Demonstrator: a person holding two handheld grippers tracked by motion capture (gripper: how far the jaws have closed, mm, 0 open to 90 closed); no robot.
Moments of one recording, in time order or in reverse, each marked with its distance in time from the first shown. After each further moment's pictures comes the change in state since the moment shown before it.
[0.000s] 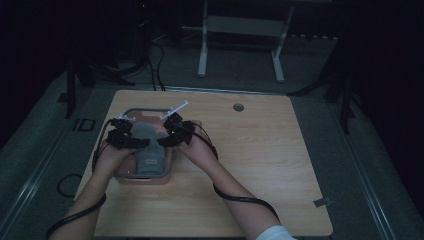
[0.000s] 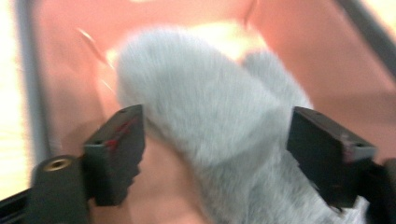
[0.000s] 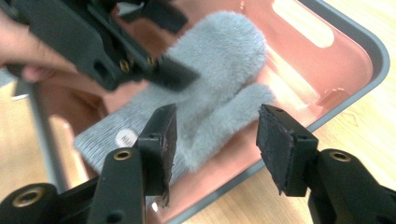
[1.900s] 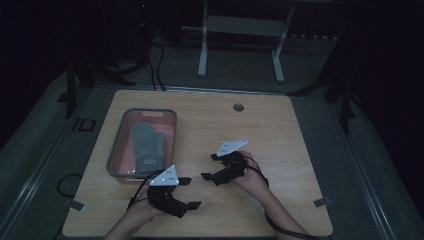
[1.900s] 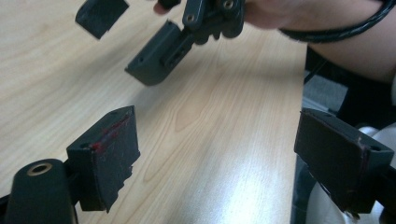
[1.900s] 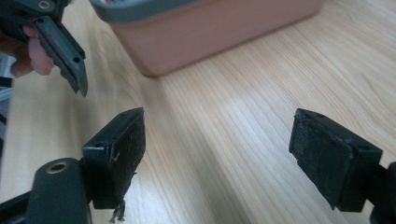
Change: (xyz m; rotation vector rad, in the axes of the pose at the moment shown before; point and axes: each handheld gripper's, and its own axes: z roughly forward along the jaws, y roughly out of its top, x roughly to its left) left arm -0.172 -0.092 -0.020 -0.173 -0.663 0.426; right arm -0.036 -0.163 -0.061 -0.126 0.110 -0.084
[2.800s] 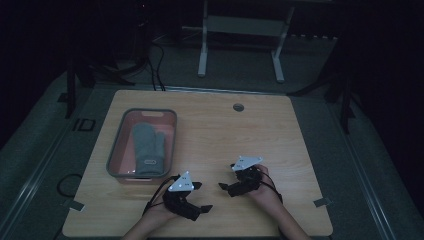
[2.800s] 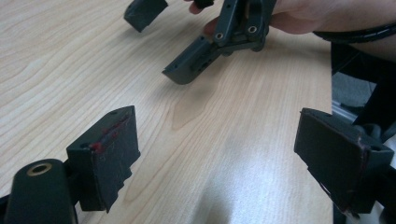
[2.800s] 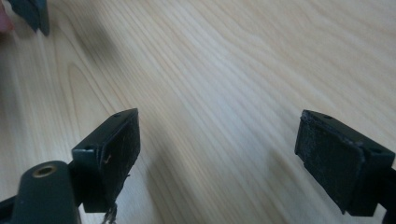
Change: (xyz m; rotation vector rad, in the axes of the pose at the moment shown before) left arm 0.000 -0.017 0.046 0.023 0.021 0.003; right arm -0.007 -0.073 -0.010 0.057 -0.178 0.012
